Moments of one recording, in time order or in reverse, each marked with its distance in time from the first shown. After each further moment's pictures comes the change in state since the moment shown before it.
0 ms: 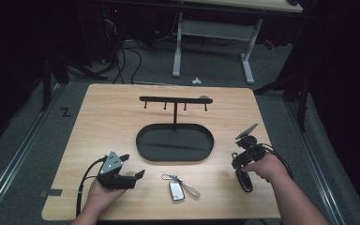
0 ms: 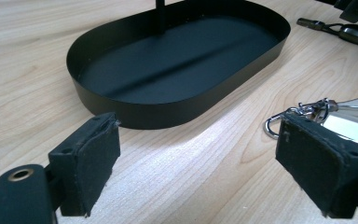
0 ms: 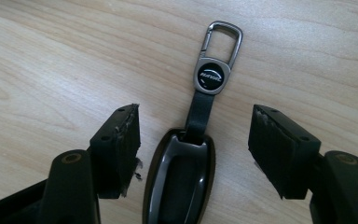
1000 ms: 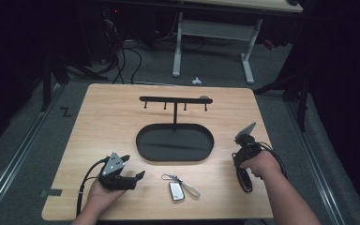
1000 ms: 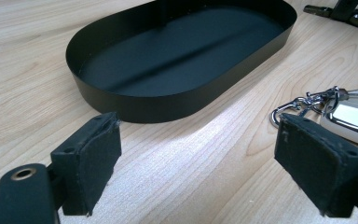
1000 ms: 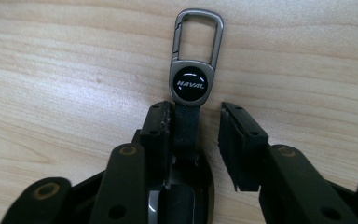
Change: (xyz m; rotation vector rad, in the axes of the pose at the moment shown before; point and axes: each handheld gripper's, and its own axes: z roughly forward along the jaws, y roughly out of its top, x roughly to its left) left arm -0.001 -0.003 0.003 0.025 0.002 0.021; right arm -0.008 0.016 0.024 0.126 -0.001 0.162
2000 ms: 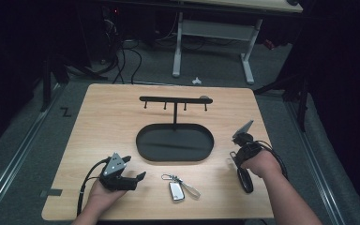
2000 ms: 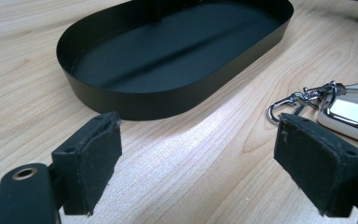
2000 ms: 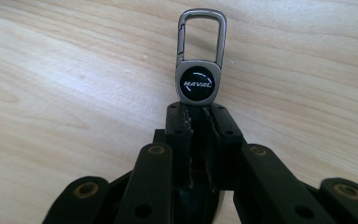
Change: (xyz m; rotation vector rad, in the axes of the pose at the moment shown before) left arm -0.001 -0.001 0.002 0.005 -0.015 0.003; right arm 0.015 -0.010 -0.029 -0.029 -0.004 -0.107
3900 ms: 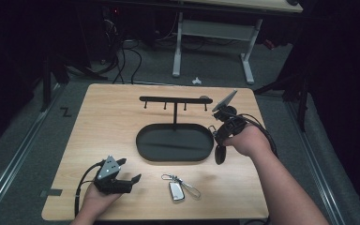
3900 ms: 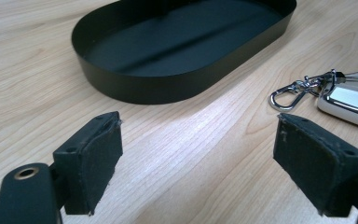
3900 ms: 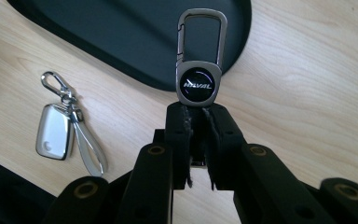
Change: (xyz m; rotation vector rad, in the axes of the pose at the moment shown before) left arm 0.003 -0.010 -0.016 0.002 0.023 -0.010; right arm 0.077 0.040 -0.106 -0.171 0.037 -0.177
